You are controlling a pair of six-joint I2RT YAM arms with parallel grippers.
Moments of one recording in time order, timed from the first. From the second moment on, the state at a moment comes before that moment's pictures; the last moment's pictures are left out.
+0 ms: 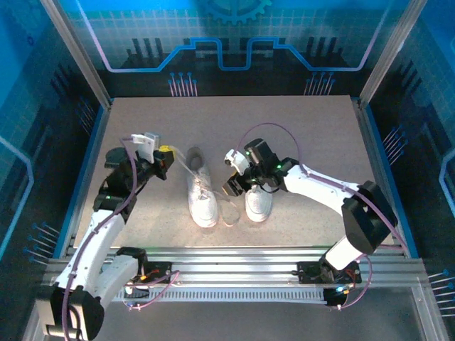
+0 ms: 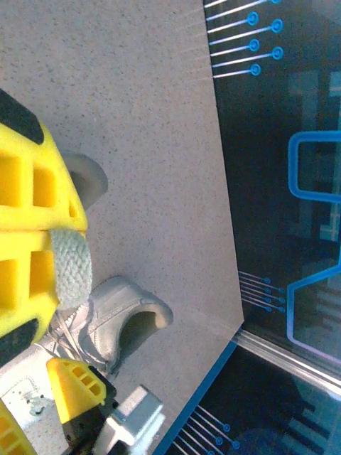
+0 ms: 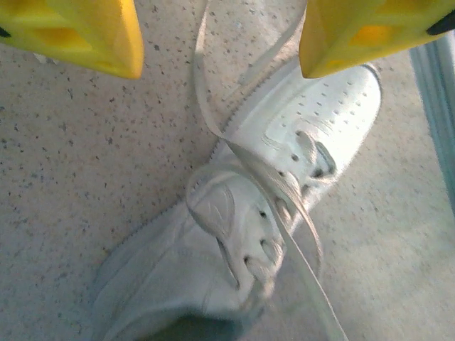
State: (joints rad) left arm -0.05 0.87 0.66 -0.05 0.48 -0.10; right arm 0.68 1.59 1.06 -0.34 -0.37 -0.08
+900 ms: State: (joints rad) left arm 0.05 0.81 0.83 -0.30 0.48 -0.25; right arm 0.71 1.91 1.19 -0.44 -0.33 -0.21
